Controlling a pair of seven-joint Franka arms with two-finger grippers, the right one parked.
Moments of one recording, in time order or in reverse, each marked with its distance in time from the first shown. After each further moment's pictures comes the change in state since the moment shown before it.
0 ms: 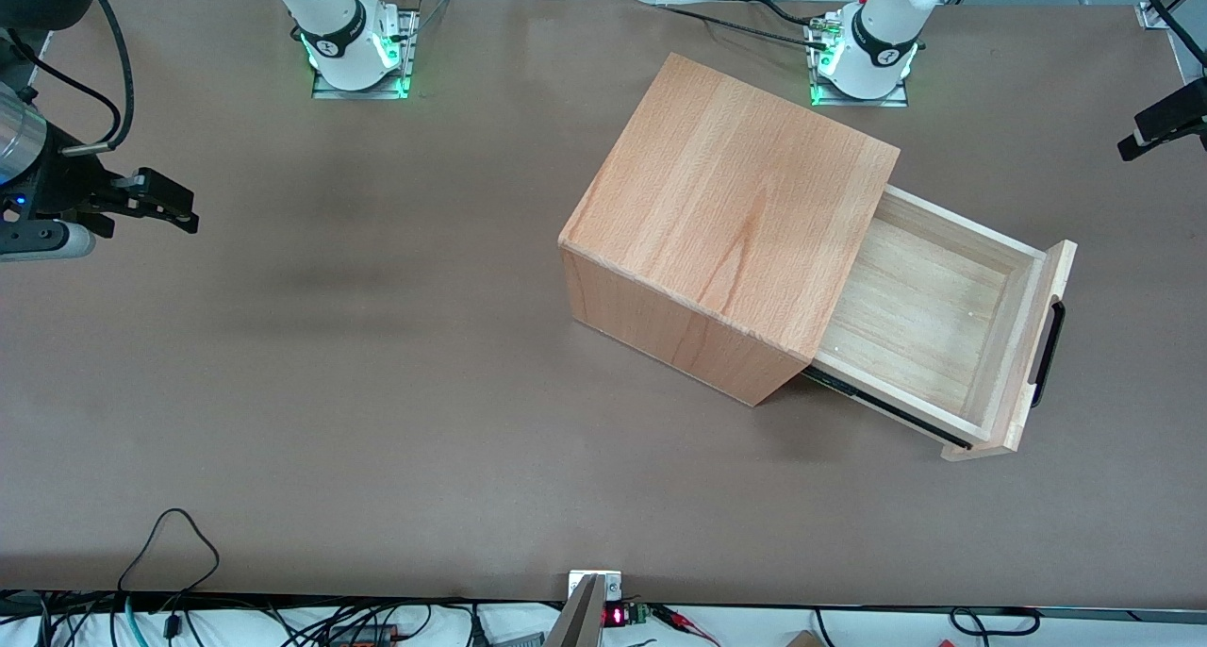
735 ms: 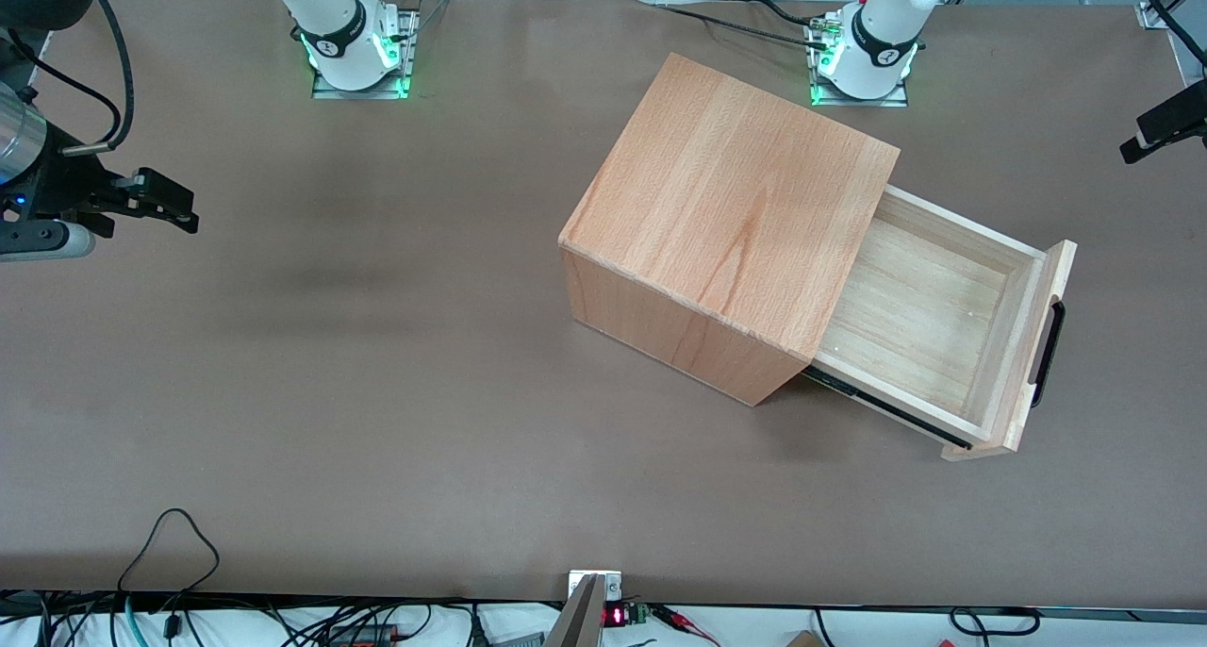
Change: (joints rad) arm 0.000 0.000 0.000 0.000 0.000 0.014 0.000
